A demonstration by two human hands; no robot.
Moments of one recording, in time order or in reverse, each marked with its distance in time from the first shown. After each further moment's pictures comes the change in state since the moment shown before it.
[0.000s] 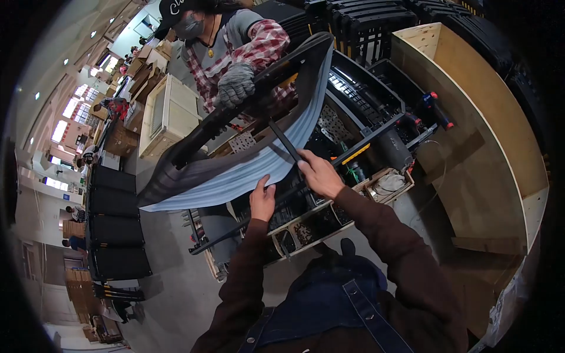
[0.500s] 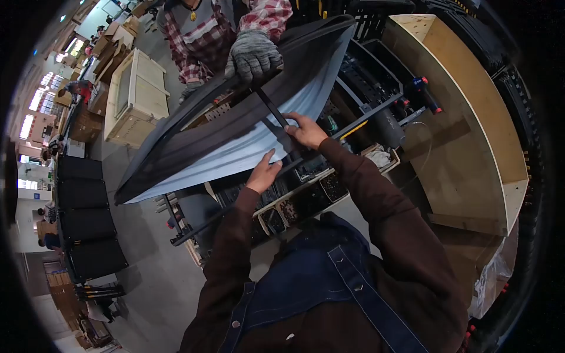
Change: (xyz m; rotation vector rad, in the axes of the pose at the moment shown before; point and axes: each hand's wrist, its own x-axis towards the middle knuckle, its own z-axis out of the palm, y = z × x) left_hand 0.038 -0.054 0.031 -0.279 -0.517 -0.066; right_hand 0.081 0.051 0.031 -0.037 -0.138 0.155
